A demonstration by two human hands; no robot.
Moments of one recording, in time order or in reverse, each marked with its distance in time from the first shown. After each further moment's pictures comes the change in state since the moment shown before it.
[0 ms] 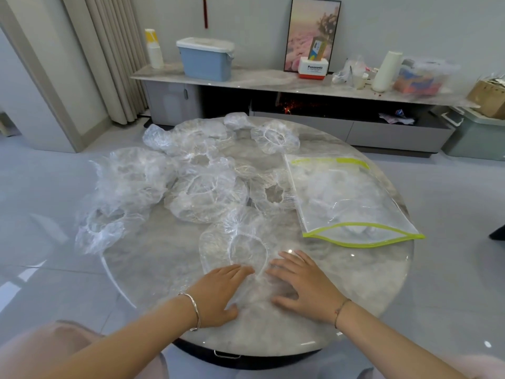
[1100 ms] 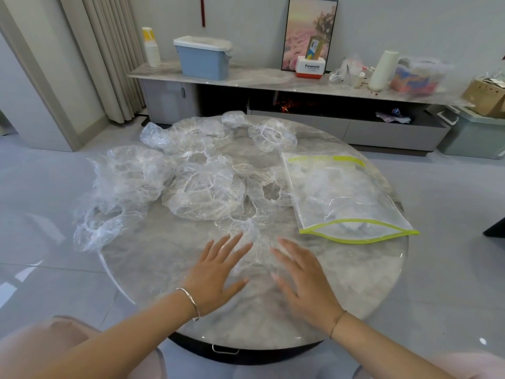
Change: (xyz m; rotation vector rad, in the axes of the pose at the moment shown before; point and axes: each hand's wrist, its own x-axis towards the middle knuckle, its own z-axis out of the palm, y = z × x) left_hand 0.003 -0.004 0.001 0.047 0.317 -0.090; right_hand -0.010 -0.029 -0.007 0.121 0.379 0.143
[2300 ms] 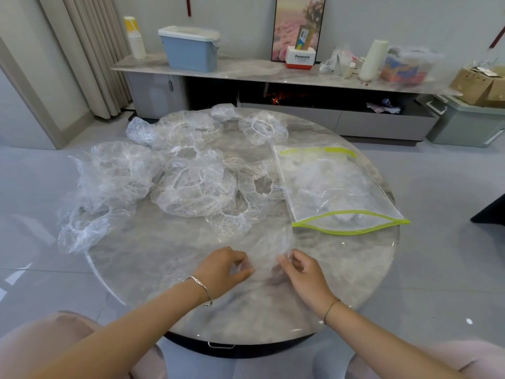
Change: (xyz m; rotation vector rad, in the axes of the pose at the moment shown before) left_hand 0.029 0.013 0.010 -0.347 -0.015 -0.034; right_hand 0.001 0.005 0.011 0.848 0.098 0.650
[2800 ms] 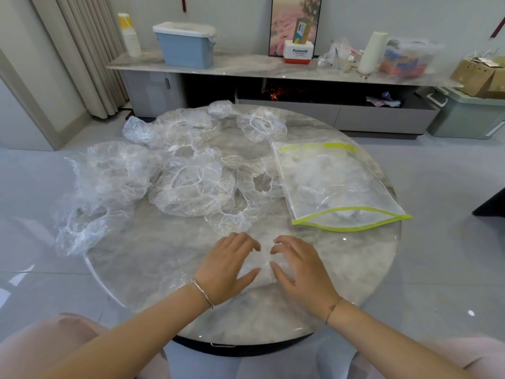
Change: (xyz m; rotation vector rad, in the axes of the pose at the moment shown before) left_hand 0.002 0.012 0.001 0.281 0.253 0.315; right_hand 0.000 -0.008 -0.006 -0.756 0.042 -0.690
